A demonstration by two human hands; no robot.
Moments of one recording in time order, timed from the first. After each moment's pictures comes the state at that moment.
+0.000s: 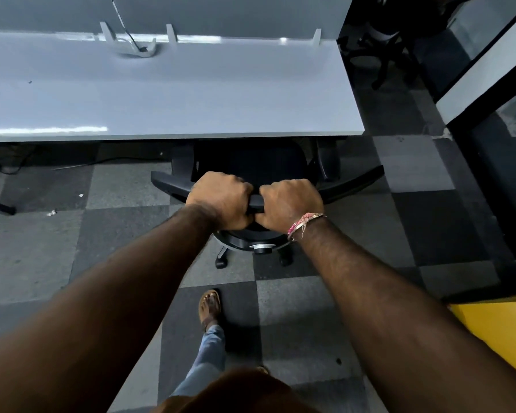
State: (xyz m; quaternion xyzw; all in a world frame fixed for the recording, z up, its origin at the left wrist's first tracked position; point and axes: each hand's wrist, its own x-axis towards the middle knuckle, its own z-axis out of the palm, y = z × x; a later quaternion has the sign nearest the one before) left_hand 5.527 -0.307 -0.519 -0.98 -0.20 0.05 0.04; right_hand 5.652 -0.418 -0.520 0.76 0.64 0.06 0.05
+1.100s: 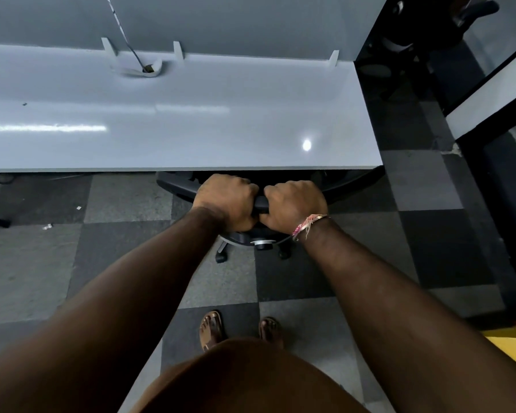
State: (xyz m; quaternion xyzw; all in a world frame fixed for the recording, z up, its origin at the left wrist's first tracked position) left_hand 5.589 -0.180 -0.517 -0.98 -0.21 0.06 0.00; right_hand 5.715 -0.286 -0.521 0.75 0.65 0.07 0.04
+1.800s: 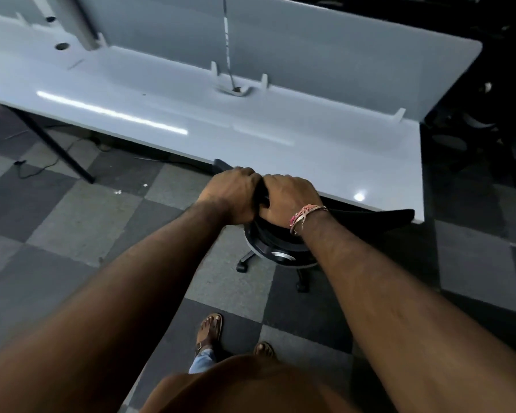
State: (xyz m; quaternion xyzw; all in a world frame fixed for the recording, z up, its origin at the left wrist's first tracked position) left_hand 5.522 -0.227 -0.456 -0.91 -0.42 0.01 -0.06; right_hand 5.676 -0.268 -0.481 0.65 0.76 -0.01 -0.05
